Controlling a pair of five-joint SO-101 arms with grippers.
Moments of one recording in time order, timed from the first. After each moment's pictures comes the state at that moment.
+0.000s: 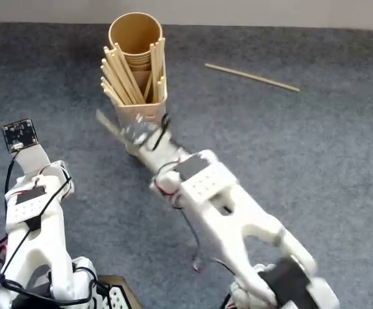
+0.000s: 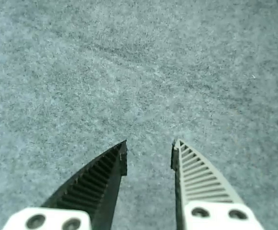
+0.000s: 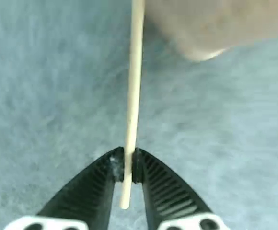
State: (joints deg) left arm -29.8 -30.3 67.6 23.6 5.5; right arm -40.5 -15.6 31.3 53.6 13.8
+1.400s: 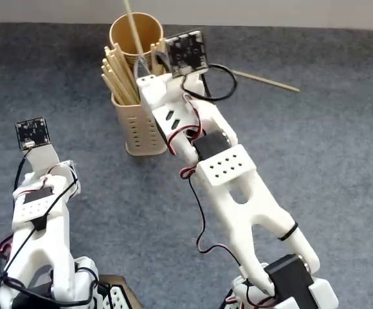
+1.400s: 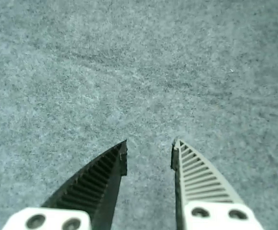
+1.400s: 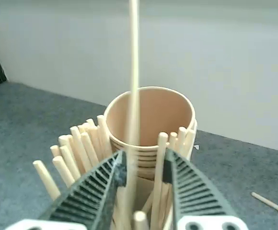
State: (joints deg) left arm -26.7 -30.3 69.2 20.8 3.4; right arm -33.3 -12.8 19.7 7.6 -3.7
